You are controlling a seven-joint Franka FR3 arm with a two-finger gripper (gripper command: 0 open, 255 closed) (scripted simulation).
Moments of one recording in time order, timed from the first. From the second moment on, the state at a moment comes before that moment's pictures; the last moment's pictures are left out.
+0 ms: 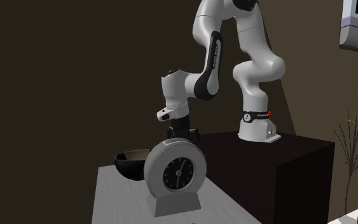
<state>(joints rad) -0.04 0.31 -0.14 -2.58 -0.21 2.62 -0.42</state>
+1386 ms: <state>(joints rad) -0.04 0.16 -0.14 -2.60 -0.21 2.49 -0.44</state>
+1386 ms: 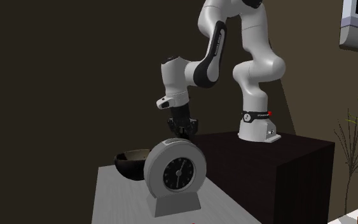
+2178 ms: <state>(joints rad) -0.03 -0.02 -0.14 -2.60 -0.20 2.31 -0.46</state>
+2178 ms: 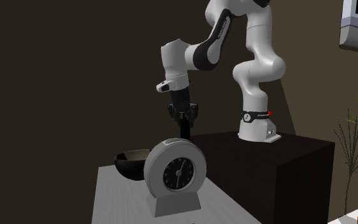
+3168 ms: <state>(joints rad) -0.02 -0.05 -0.13 -2.44 -0.17 2.11 -0.48</state>
